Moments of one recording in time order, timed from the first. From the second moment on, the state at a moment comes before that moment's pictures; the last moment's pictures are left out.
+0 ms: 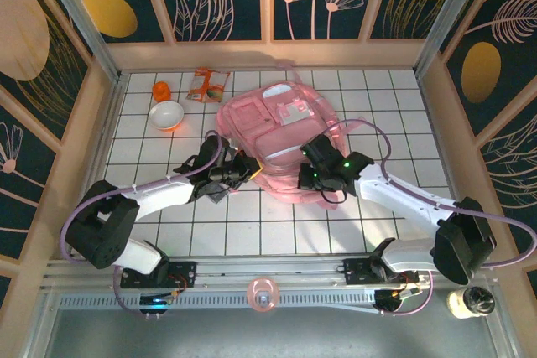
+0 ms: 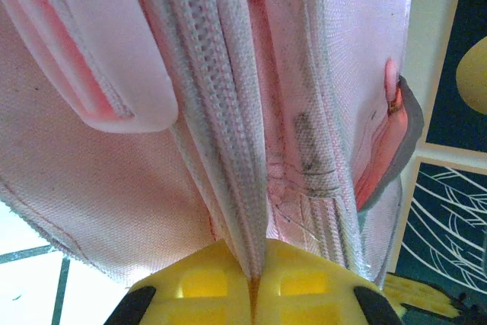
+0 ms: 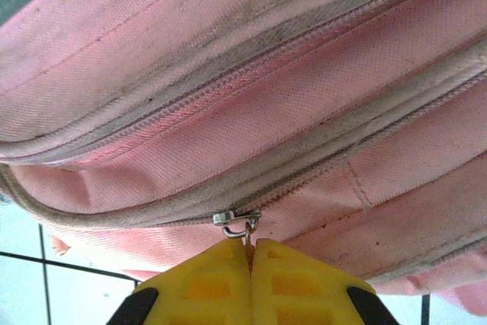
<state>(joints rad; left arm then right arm) -0.60 1.47 0.65 0.20 0.41 -1.25 0.77 1.28 0.88 -0.67 0.01 0.77</state>
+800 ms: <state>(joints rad) -0.55 1.45 0.68 0.09 0.39 -1.14 0.81 1.20 0.79 -0.57 0.06 0.73</state>
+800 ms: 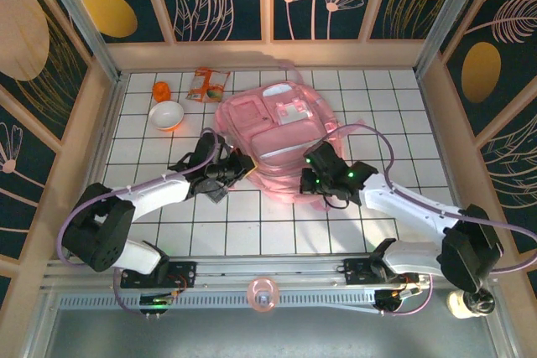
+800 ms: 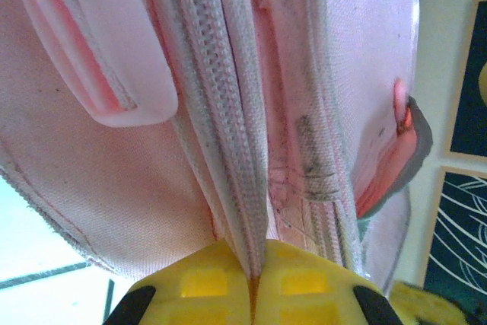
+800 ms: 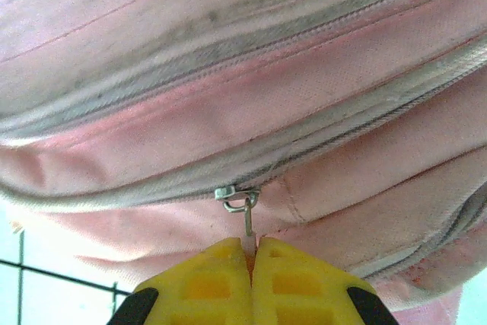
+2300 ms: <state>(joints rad) -0.64 1.41 0.82 -0.13 0.55 0.75 0.78 1.16 0.69 -0.19 -0.22 0.44</state>
